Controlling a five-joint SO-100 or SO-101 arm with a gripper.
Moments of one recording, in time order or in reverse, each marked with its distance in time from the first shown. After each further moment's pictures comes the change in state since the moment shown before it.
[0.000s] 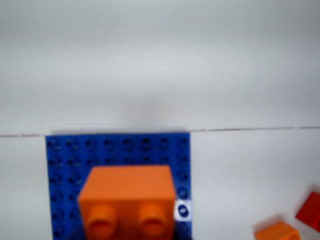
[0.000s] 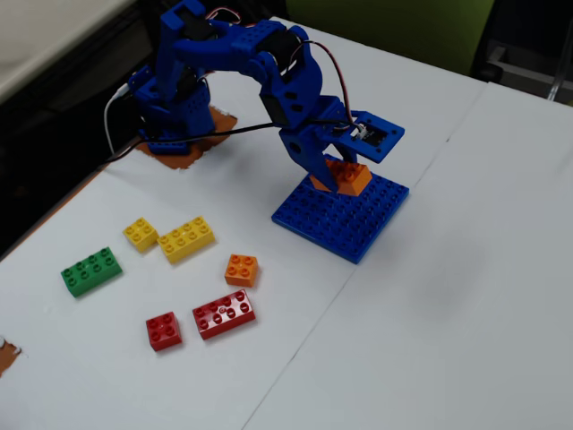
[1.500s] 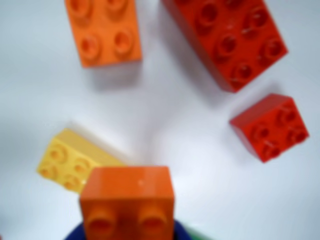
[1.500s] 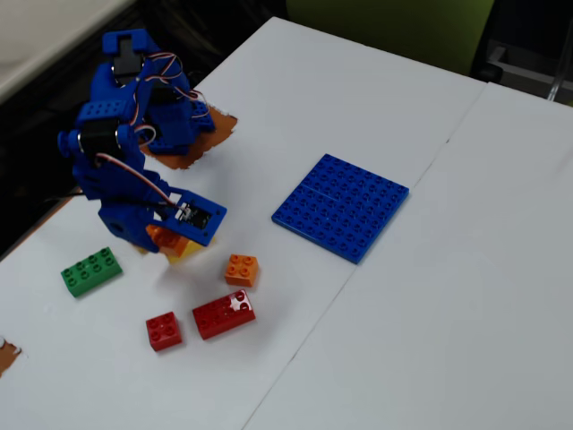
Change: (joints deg) arm 45.6 -0.3 1.4 17.9 -59.9
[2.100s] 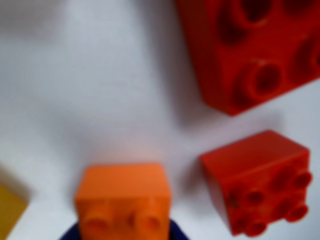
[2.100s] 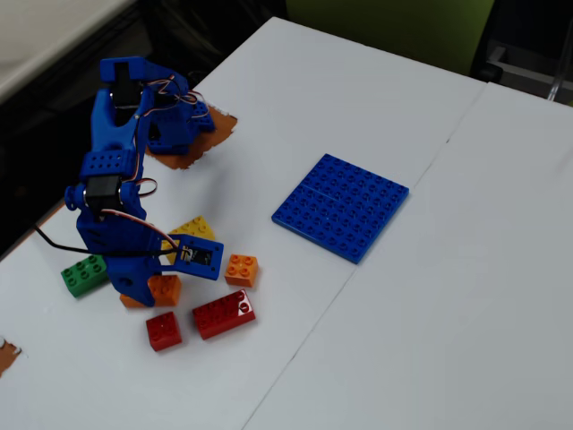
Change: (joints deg) arm 3.8 -16.3 -0.2 -22.3 -25.2
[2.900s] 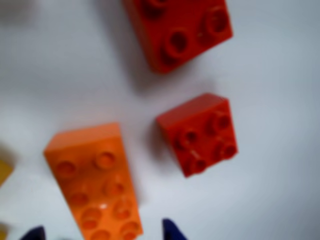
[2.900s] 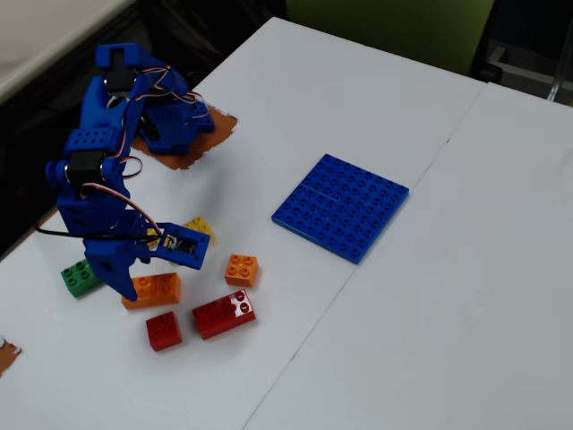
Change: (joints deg) arm 2.0 5.5 0.0 -0.2 0.2
